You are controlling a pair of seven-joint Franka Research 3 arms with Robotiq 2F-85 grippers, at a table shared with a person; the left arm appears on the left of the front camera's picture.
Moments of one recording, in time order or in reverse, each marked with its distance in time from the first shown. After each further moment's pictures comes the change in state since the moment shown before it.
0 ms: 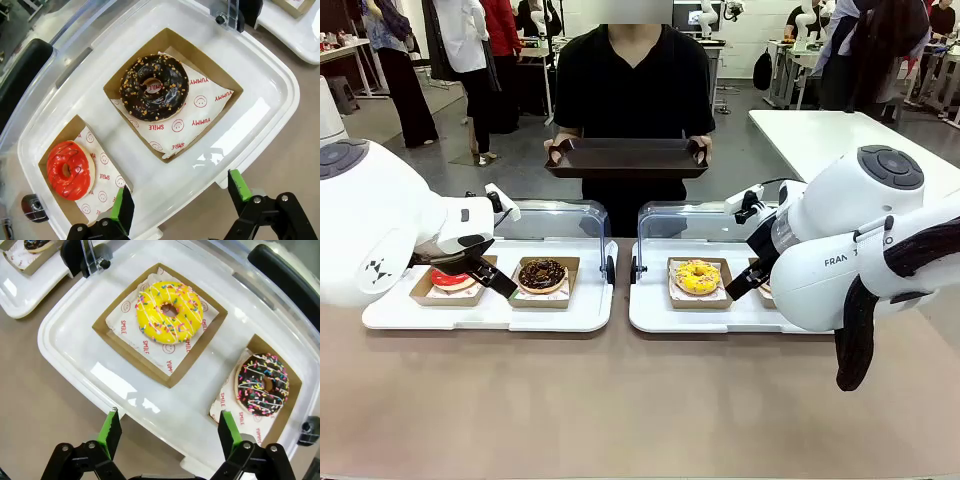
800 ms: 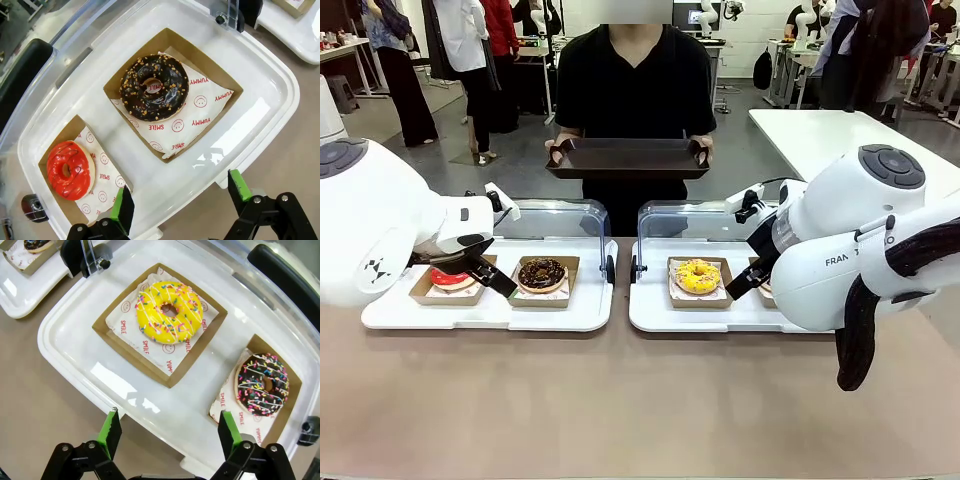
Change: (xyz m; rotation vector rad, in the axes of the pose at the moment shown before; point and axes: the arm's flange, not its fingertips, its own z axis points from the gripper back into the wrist) left arm 0.000 0.000 0.000 0.000 0.000 0.000; right arm 0.000 0.000 0.000 0.000 0.000 0.000
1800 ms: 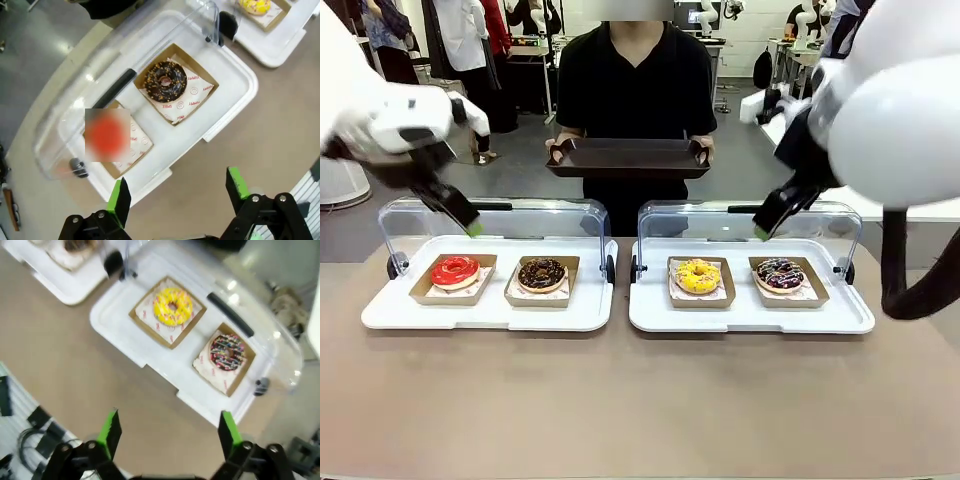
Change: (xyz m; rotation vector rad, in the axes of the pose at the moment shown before) left arm 0.057 0.024 0.173 -0.023 0.063 -0.039; right arm 0.062 0.016 0.197 -0.029 0.122 0.047
